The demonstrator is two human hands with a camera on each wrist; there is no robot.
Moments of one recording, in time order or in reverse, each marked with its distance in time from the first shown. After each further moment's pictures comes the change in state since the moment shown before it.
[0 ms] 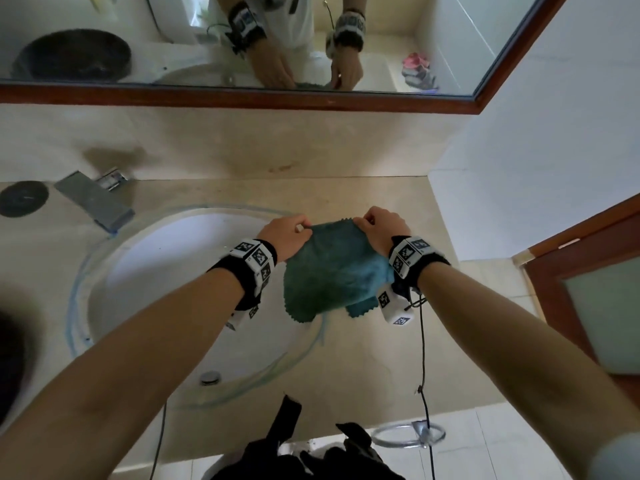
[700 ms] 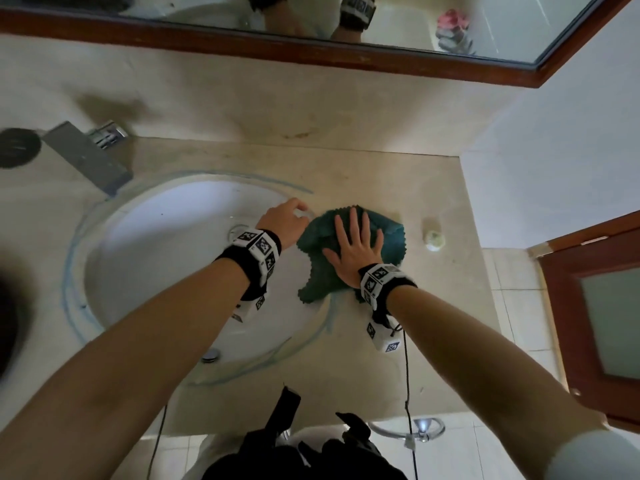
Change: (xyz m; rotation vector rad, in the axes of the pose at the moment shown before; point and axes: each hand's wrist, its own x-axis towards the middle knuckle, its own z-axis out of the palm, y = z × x) left_hand 0.014 -0.034 0.015 -0.061 0.094 -0.185; right_hand -0.010 0.003 0.129 -0.383 -0.145 -0.240
